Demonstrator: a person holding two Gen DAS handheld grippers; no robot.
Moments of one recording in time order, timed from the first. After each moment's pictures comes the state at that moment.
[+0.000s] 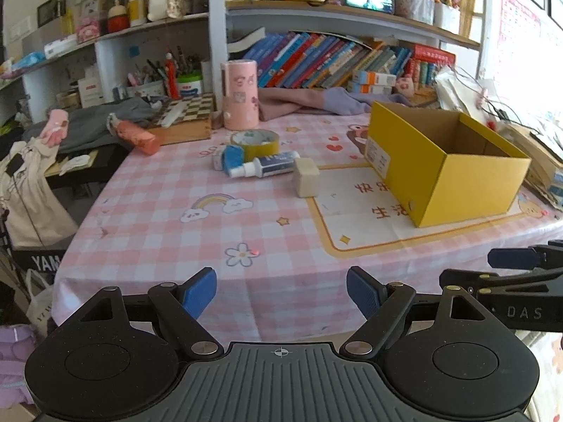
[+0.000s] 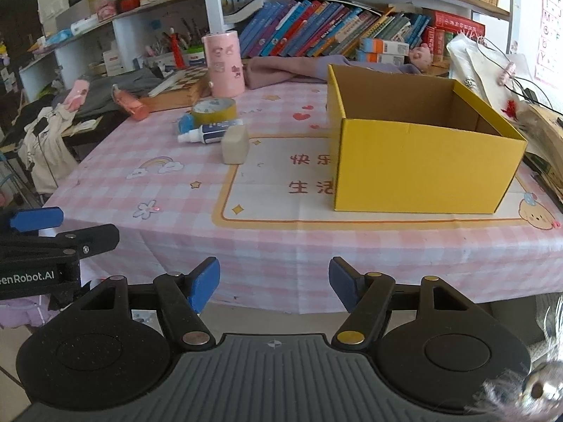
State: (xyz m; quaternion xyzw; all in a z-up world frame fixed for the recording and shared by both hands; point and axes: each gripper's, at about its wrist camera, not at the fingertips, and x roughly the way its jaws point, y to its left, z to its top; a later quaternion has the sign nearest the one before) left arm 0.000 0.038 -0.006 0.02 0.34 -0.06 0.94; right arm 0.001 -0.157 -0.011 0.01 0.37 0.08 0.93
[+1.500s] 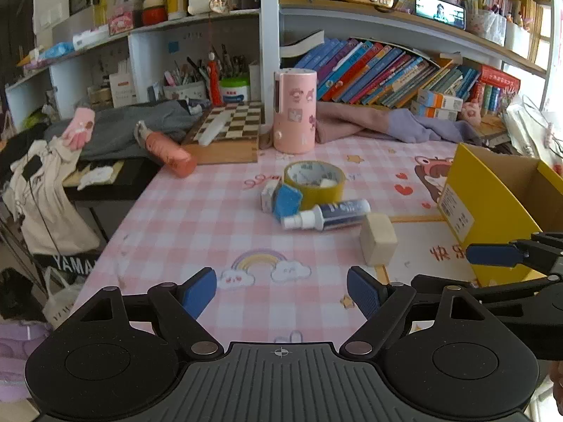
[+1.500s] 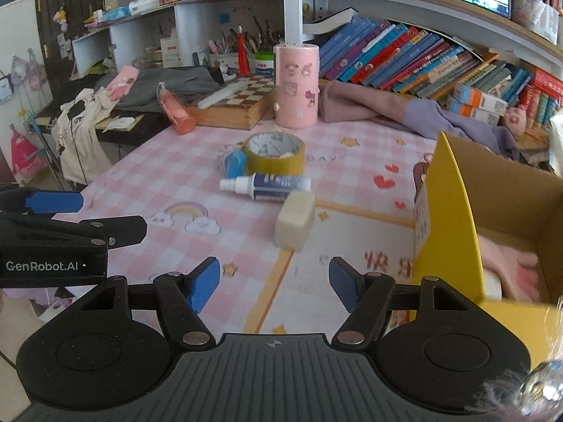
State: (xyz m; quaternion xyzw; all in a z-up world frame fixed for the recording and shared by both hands) left arm 0.112 0.063 0.000 0.01 0.34 0.01 0.94; right arm 0.145 -0.104 -0.010 -0.05 0.34 0.20 0.92
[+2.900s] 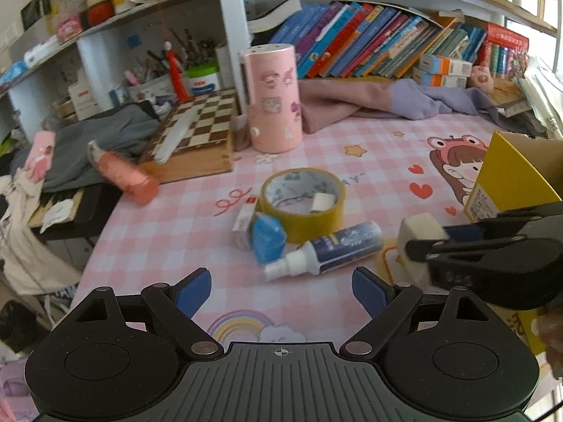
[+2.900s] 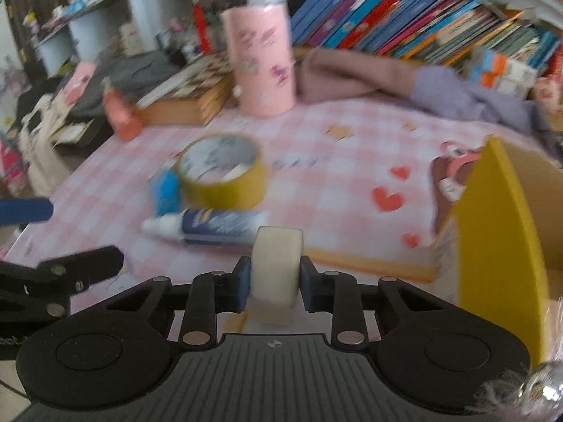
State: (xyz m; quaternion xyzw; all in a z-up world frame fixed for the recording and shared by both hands) left arm 0.223 0.037 -0.020 0.06 0.38 -0.01 0.92; right arm 0.283 -0.113 -0.045 -0.02 0.40 0.18 0.90
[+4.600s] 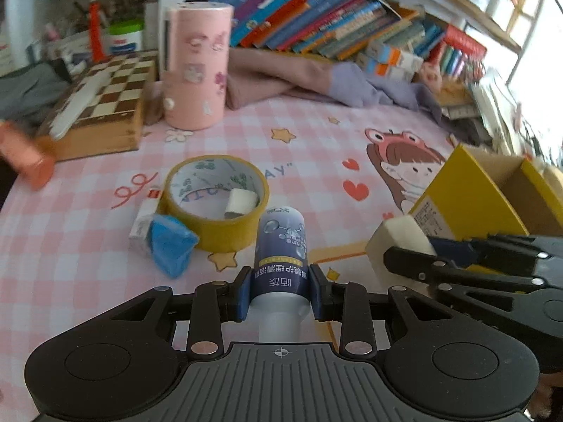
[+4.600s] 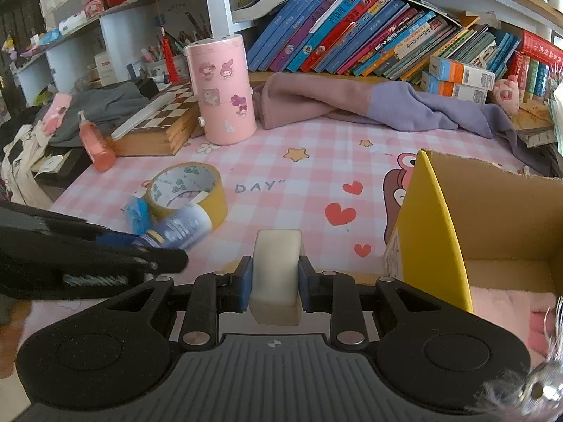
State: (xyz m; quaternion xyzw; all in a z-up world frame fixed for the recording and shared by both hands) left arm 0.273 0.043 -0.038 -0.04 0.44 -0.14 0.89; right arm 0.274 -0.138 -0.030 0.00 0.37 0.15 0.92
